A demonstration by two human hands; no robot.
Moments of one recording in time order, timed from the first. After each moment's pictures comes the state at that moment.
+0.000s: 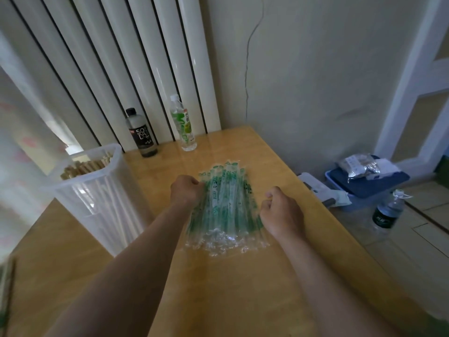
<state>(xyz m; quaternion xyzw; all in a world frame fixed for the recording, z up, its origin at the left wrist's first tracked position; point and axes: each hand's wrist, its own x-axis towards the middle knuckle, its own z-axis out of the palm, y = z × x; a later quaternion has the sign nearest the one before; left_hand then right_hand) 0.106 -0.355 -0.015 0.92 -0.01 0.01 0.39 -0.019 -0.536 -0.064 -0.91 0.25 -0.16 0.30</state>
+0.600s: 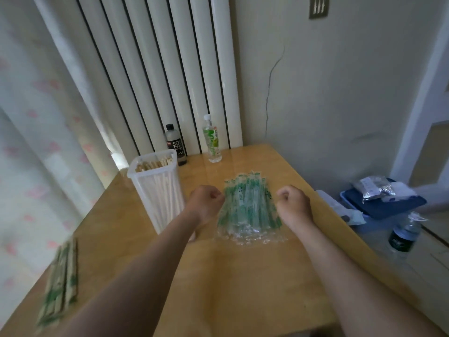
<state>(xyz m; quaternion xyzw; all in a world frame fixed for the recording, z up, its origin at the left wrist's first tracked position) 0.024 -0.294 0.029 0.92 -0.16 0.00 0.36 -0.040 -0.511 -0.016 -0.85 0.24 -0.19 0.44</state>
